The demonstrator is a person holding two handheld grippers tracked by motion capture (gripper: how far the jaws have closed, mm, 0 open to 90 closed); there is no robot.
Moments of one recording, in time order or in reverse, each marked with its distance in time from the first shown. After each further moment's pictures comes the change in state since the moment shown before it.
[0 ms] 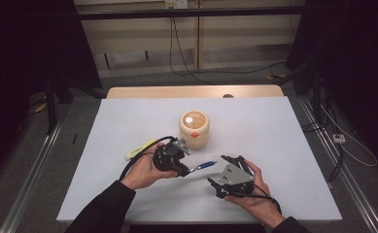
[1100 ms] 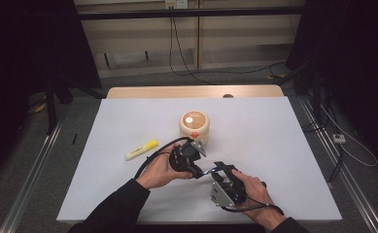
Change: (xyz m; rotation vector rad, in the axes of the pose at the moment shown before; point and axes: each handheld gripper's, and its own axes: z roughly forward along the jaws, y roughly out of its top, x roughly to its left) left arm -0.010 0.029 0.022 0.029 -0.046 0.038; right arm 0.025 0.002 0.001 0.080 -0.173 -0.576
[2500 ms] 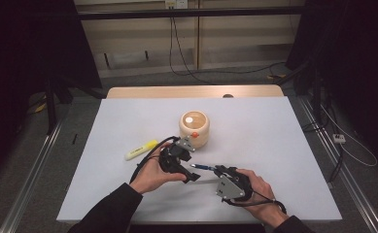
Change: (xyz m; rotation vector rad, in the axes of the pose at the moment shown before) left arm 0.005 -0.033 -0.009 -0.188 0.095 -0.130; right arm -0.014 -0.013 -0.003 -0.040 0.116 0.165
